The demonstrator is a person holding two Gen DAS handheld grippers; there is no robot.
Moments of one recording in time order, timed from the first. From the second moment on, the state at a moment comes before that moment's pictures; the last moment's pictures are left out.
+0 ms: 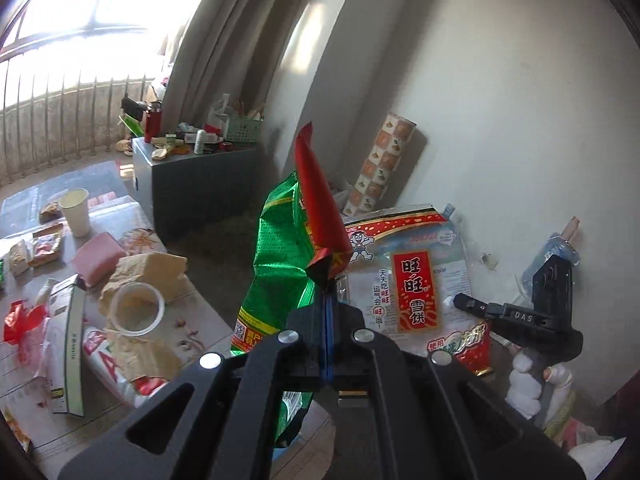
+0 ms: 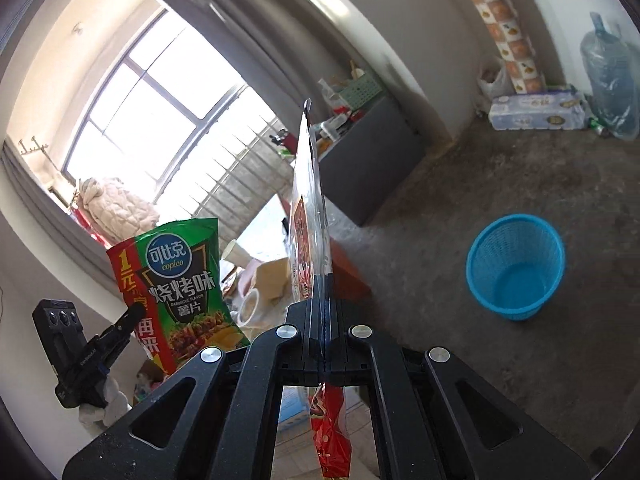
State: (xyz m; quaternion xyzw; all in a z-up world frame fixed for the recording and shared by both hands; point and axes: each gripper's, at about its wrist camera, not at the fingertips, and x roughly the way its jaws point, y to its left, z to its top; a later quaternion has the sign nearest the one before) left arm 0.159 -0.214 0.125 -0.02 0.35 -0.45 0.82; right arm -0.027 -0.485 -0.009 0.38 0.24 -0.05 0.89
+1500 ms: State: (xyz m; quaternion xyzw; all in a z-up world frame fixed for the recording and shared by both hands) left arm 0.287 -0.488 -0.044 0.09 0.57 -0.45 0.69; right arm 0.074 -0.699 -0.307 0.45 0.38 -0.31 0.75
